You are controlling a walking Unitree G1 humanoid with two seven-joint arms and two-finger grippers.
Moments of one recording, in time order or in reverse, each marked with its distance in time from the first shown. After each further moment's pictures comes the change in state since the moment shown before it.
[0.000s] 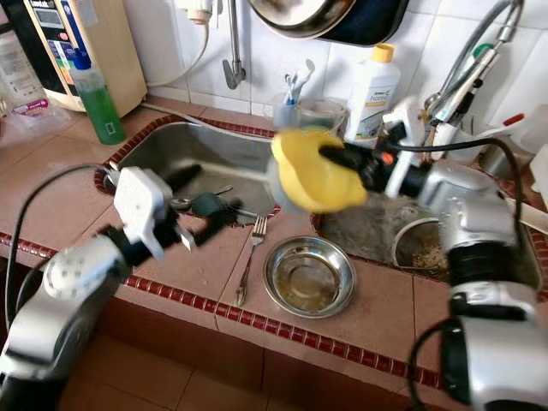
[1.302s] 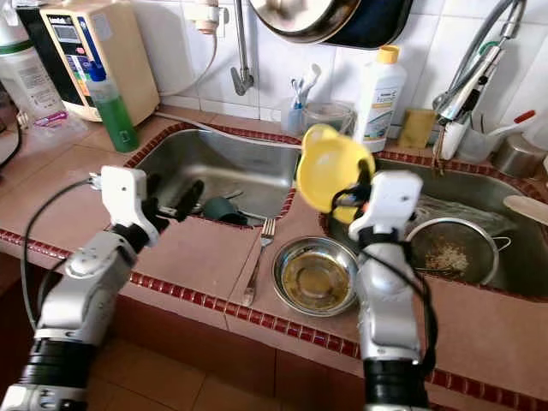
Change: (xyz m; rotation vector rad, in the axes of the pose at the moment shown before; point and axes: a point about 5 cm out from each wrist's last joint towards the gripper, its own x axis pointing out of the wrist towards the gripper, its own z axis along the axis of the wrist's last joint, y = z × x) left arm 0.010 0.034 -0.057 -0.284 0.095 0.352; right arm -0.005 0.066 -0.073 -0.201 -0.208 -0.956
